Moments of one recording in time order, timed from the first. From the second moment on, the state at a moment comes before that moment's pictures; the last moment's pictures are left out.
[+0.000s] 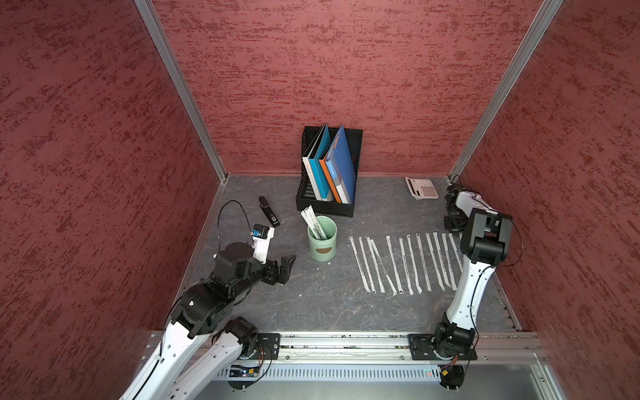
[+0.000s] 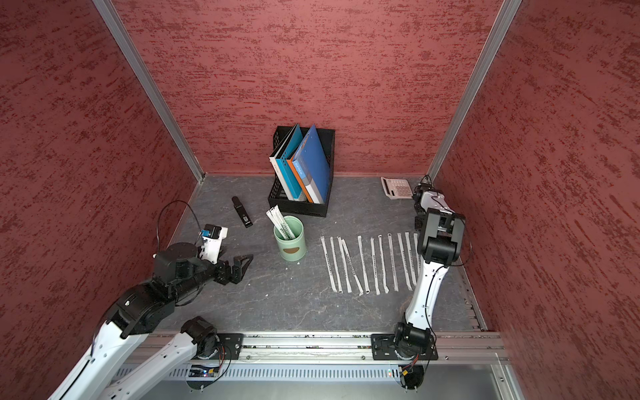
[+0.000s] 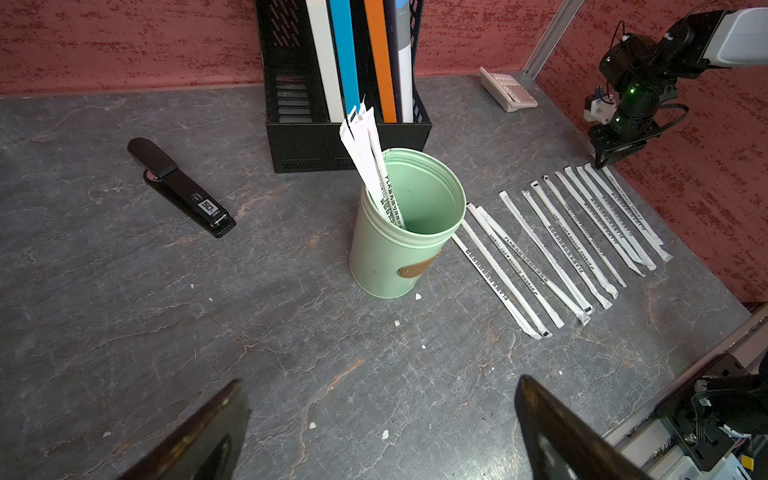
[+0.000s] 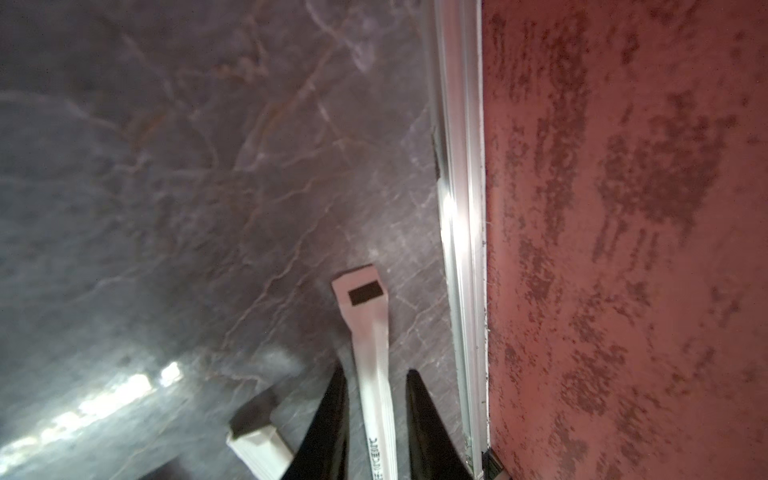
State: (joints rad) left arm -0.53 0.57 0.86 -0.84 -0.01 -0.24; right arm -0.30 2.26 1.77 -1.00 0.49 -0.03
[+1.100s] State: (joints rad) left arm -0.52 0.57 0.86 -0.81 0.00 -0.24; right arm 0.57 1.58 1.56 -0.81 0.35 0.23
